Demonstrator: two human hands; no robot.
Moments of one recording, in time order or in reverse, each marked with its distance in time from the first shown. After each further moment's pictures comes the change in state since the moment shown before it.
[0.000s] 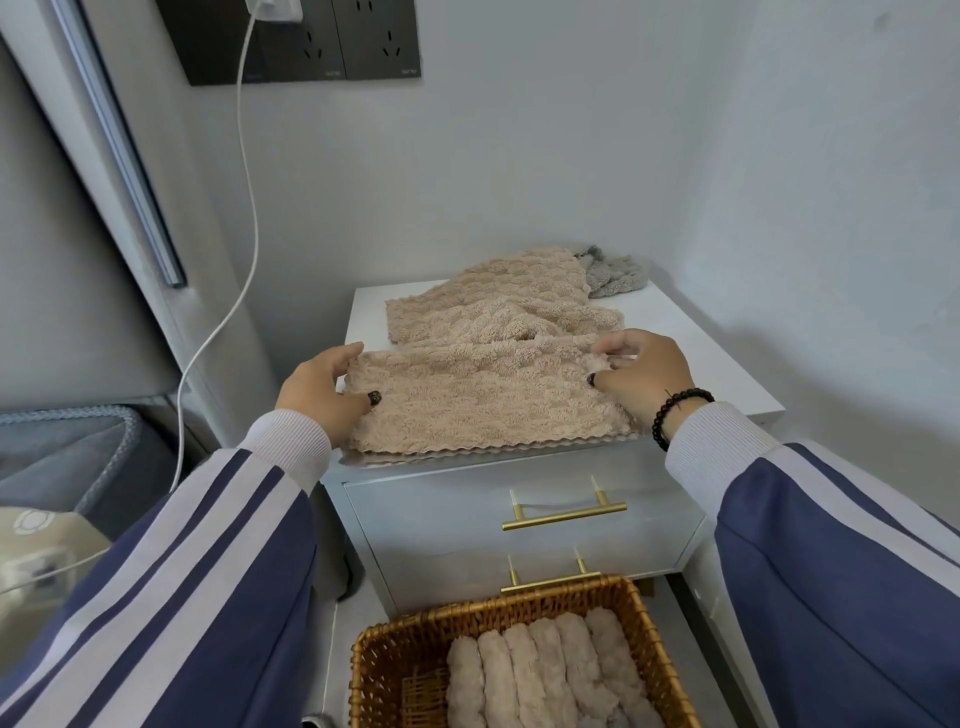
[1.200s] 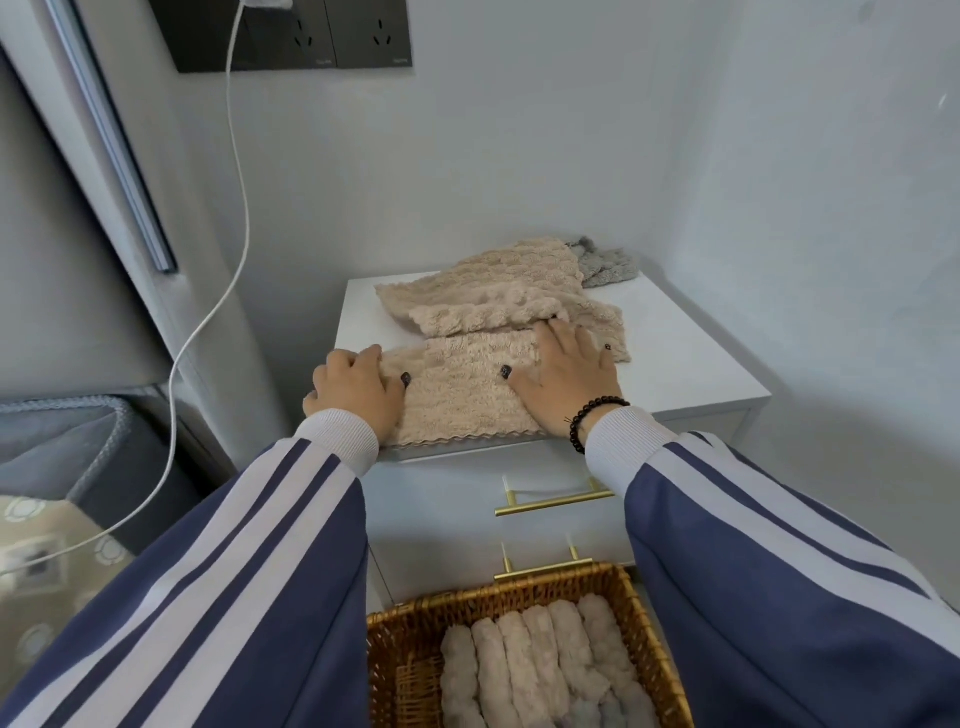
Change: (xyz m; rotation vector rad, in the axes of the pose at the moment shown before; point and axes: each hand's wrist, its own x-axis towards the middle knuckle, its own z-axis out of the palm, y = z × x) left_hand -0.003 0.012 0.042 0.512 0.007 -0.016; right_hand -0.009 -0.005 0.055 -0.790 -0.168 -0.217
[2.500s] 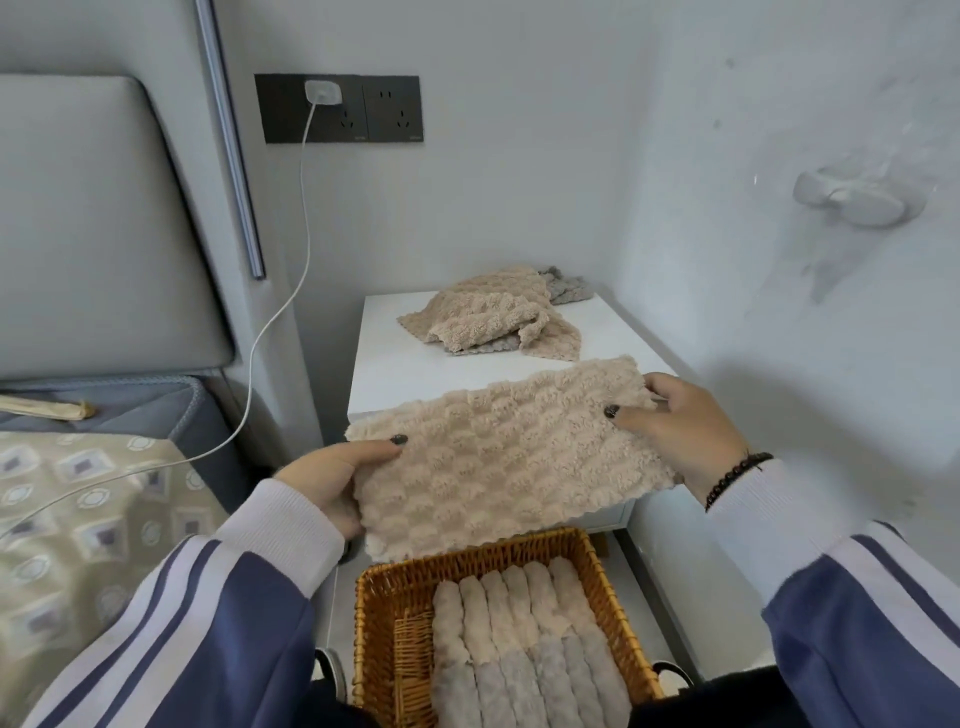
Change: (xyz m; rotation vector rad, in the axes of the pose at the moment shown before) left_hand -0.201 -0.027 -0.081 -1.411 -0.551 -0.446; right_hand -0.206 0.041 -0.117 0.946 0.036 0.239
